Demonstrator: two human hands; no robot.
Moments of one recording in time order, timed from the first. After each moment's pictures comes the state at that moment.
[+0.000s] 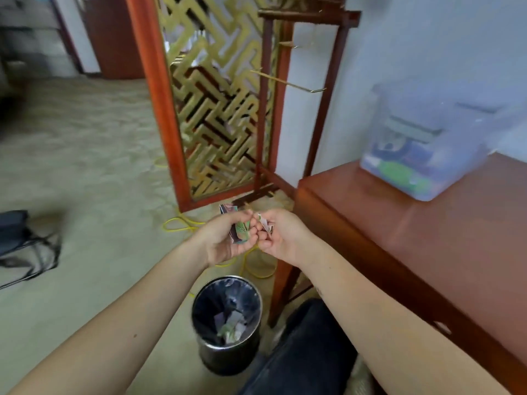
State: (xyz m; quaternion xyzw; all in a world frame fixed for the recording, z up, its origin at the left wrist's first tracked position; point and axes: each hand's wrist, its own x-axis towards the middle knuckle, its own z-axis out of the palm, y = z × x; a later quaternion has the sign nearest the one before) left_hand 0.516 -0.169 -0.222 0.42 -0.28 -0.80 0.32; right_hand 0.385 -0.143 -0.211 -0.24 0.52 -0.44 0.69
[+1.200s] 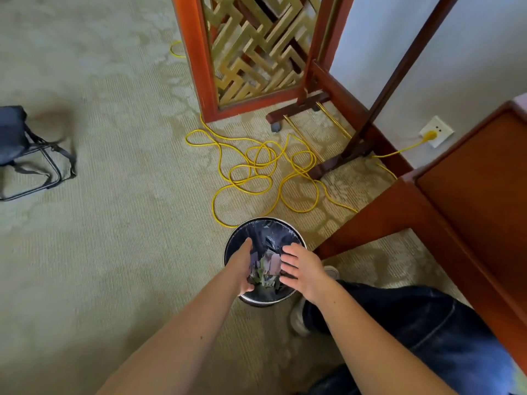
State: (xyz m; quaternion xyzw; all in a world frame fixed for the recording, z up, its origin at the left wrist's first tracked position) left_hand 0.564 -0.195 -0.478 0.65 -0.07 -0.73 0.18; right_hand 0.432 -0.174 -0.466 -0.04 0.67 -0.30 0.68
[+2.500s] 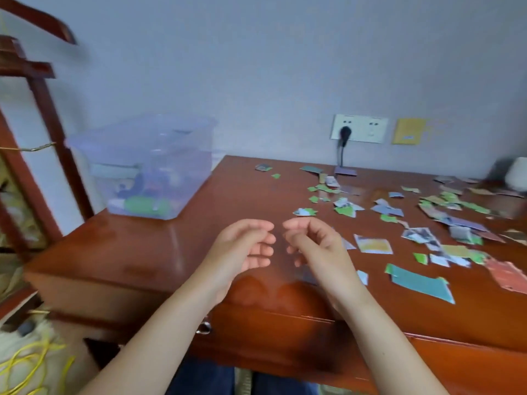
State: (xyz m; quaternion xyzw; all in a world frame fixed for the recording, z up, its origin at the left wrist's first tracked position) left_hand 0.246 0.028 -0.132 0.15 -0.64 -0.74 0.16; right_hand 0.178 0.167 -0.132 -0.25 0.68 -0.68 0.10
